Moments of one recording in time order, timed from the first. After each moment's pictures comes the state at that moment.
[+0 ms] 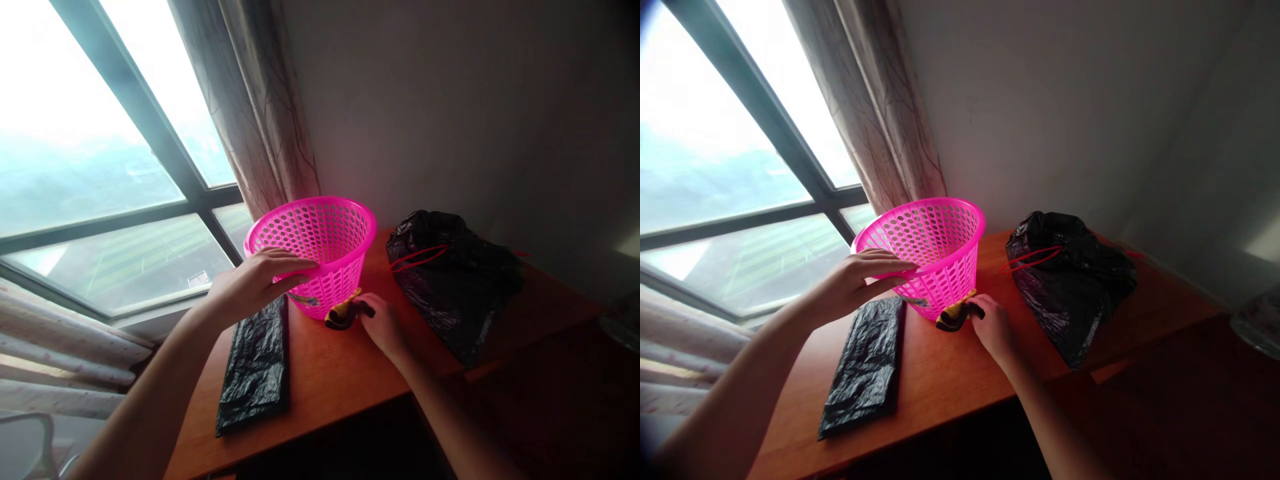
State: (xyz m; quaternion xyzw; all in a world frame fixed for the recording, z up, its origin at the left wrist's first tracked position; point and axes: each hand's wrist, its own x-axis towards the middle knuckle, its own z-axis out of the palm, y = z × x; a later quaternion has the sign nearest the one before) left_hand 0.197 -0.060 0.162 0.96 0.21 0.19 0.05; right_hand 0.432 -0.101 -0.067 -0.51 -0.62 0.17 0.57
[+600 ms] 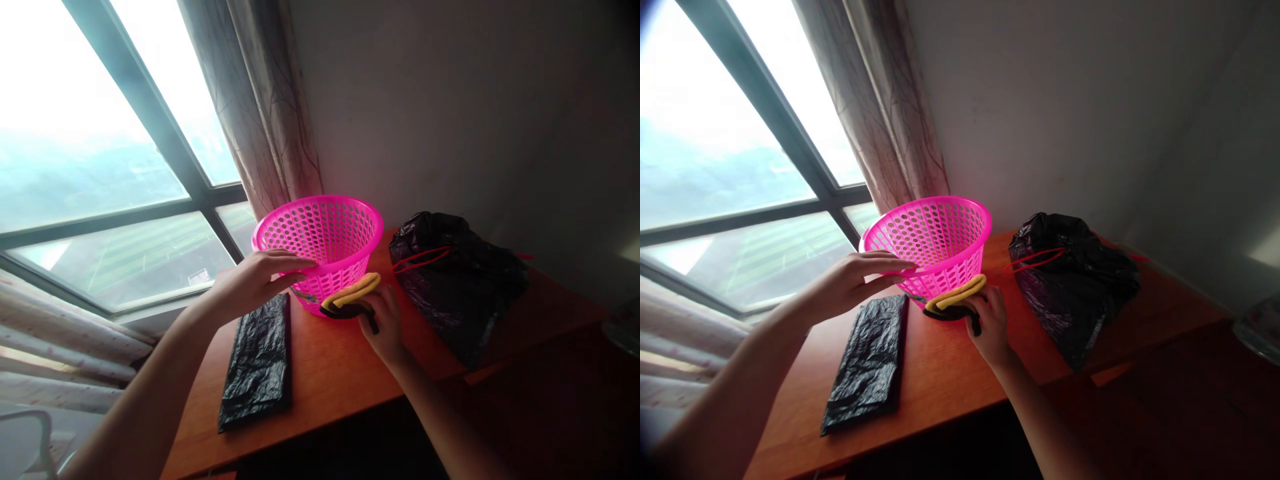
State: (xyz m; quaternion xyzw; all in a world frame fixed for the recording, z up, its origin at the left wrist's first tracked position) left_hand 0.188 -0.060 0.162 0.95 0.22 0.19 0.07; right_hand 0.421 -0.119 -0.028 -0.47 -0.64 0.00 0.61
